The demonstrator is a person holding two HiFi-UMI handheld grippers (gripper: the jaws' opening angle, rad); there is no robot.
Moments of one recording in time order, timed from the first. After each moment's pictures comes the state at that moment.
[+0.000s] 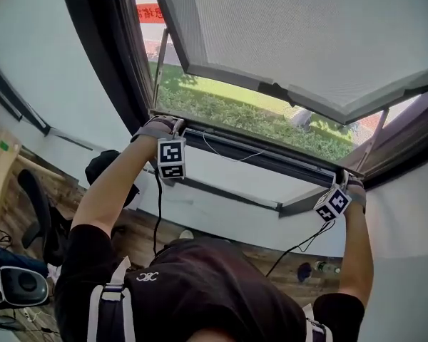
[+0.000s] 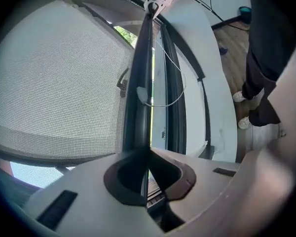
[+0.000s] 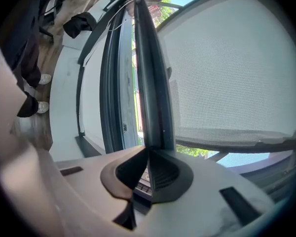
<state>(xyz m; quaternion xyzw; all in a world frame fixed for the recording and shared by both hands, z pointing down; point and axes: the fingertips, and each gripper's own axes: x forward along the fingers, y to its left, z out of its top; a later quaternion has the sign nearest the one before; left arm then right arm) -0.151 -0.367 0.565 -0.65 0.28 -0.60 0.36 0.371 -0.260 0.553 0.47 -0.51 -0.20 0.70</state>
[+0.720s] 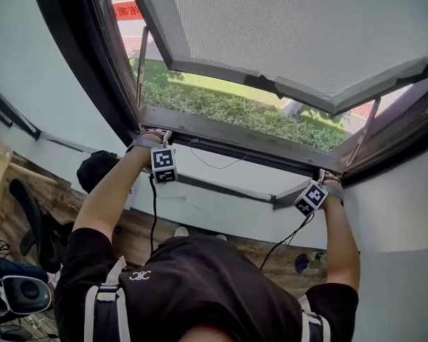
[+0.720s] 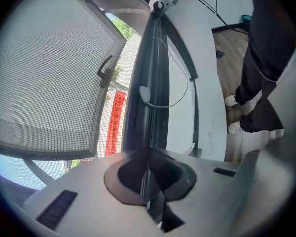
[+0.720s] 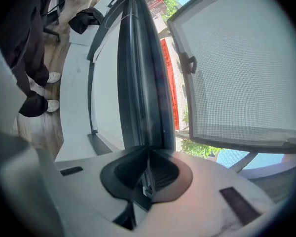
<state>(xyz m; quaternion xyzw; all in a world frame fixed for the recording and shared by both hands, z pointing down) -0.149 -0.366 0.658 -0.67 0.25 -0.63 0.30 0.374 -0.258 0.646 0.41 -0.51 -0.15 0.74</state>
